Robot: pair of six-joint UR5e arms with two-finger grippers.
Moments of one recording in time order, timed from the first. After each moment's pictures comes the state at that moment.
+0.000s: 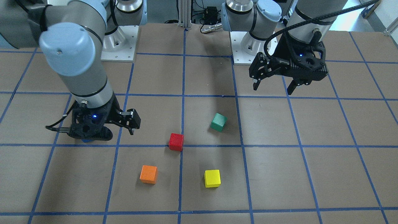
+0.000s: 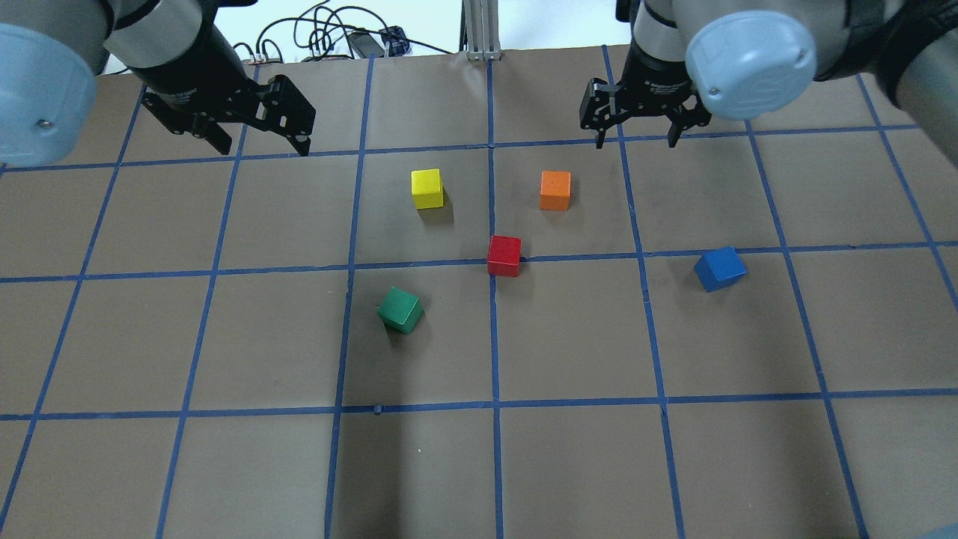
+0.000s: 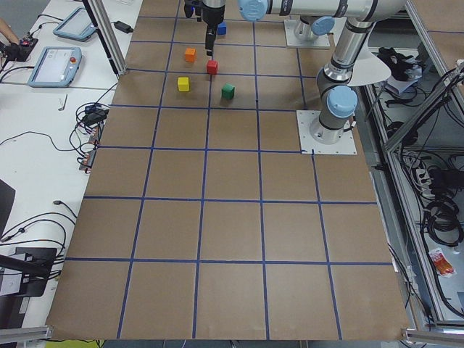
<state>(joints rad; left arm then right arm) -1.55 -1.59 -1.53 -1.50 1.55 0.11 1.75 -1.22 1.49 -1.88 -1.59 0.25</state>
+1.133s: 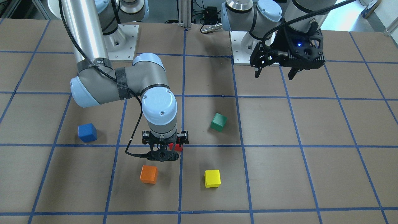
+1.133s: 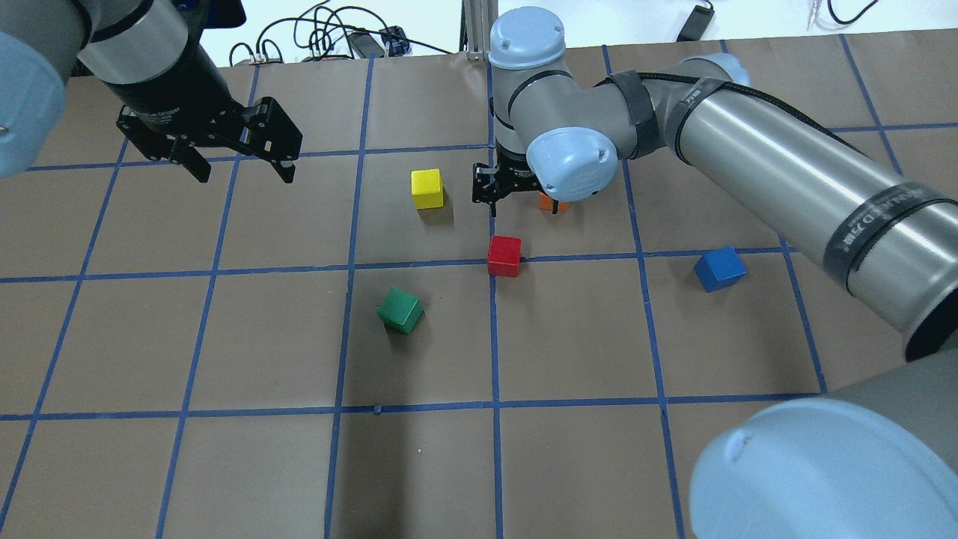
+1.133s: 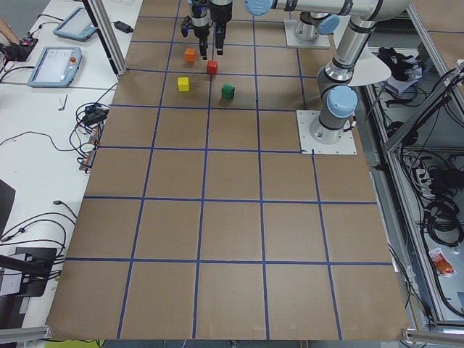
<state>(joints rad) -1.56 -1.56 -1.53 -1.62 1.59 0.06 1.87 -1.03 1.50 -1.97 -1.55 0.30</state>
